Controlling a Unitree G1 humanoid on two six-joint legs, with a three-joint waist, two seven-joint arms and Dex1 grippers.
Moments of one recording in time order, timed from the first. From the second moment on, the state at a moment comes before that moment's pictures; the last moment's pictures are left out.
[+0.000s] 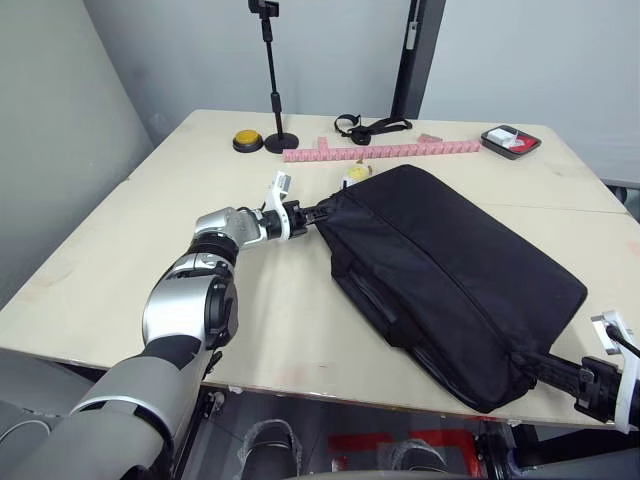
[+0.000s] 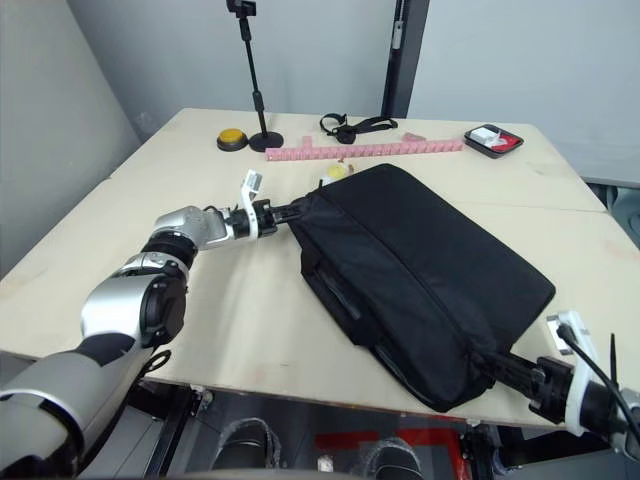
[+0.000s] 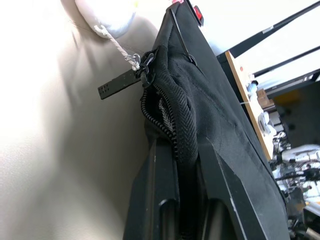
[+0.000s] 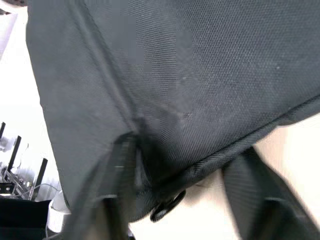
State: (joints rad) left arm -1.13 0.28 0.30 1.13 -0.31 0.77 -0.95; right arm 0.36 -0.77 -0.59 -0.26 0.99 1.01 0.81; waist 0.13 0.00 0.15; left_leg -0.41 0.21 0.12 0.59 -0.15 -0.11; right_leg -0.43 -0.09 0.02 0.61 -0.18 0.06
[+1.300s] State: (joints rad) left arm -0.38 -0.12 0.84 -0.61 -0.61 1.60 -0.10; right arm -0.67 -0.90 0.16 0.07 0.47 1.12 0.86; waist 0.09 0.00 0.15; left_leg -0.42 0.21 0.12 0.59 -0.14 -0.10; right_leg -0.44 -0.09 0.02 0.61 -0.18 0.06
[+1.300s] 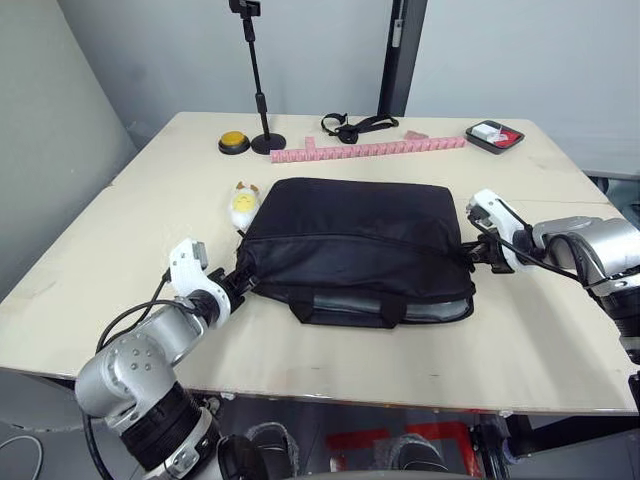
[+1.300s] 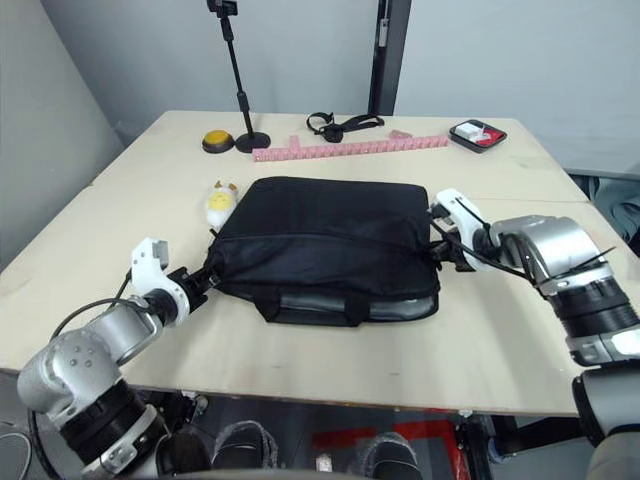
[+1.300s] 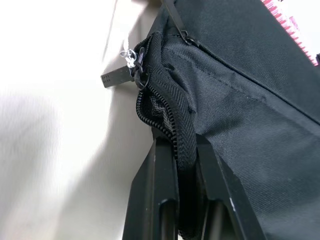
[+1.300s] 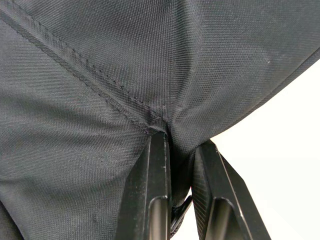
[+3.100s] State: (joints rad) left arm -0.29 1.30 0.13 0.21 -0.85 0.82 -1.23; right arm -0.37 -1.15 -0.20 -0.20 0.62 0.97 1.13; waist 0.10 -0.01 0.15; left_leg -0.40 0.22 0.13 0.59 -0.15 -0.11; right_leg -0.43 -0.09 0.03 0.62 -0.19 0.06
